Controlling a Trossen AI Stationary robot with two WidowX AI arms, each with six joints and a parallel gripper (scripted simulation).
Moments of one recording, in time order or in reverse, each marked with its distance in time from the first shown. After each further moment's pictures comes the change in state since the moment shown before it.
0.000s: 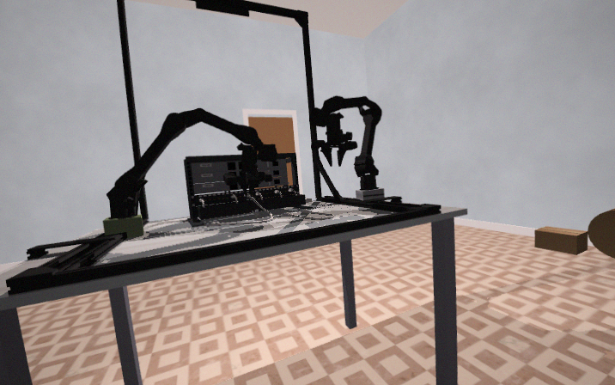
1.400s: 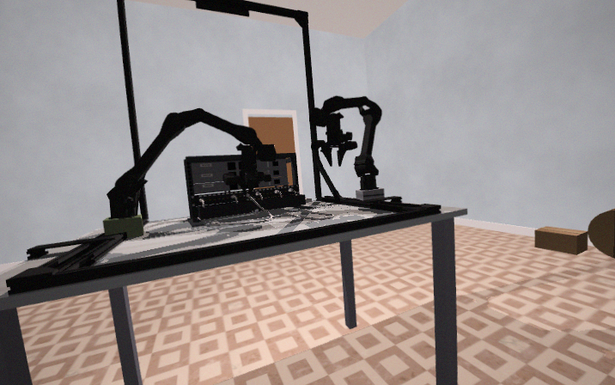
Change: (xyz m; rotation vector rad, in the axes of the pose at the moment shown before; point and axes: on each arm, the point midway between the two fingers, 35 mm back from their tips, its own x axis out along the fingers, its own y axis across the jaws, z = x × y) left arm 0.000 0.000 0.000 0.000 0.000 0.000; right arm 0.004 0.000 -0.009 0.002 -0.001 0.001
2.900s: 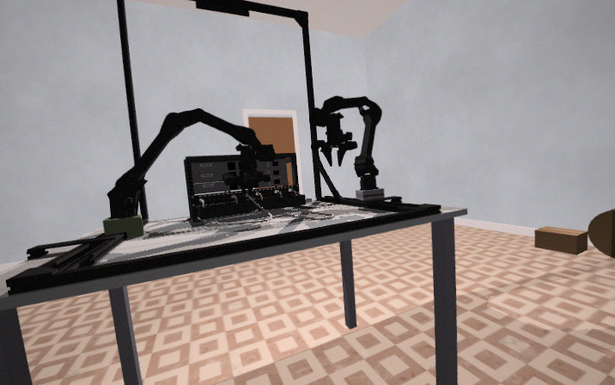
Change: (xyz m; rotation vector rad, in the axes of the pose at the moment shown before) left arm 0.000 0.000 0.000 0.000 0.000 0.000; right arm 0.004 0.000 -0.008 0.002 -0.003 0.000
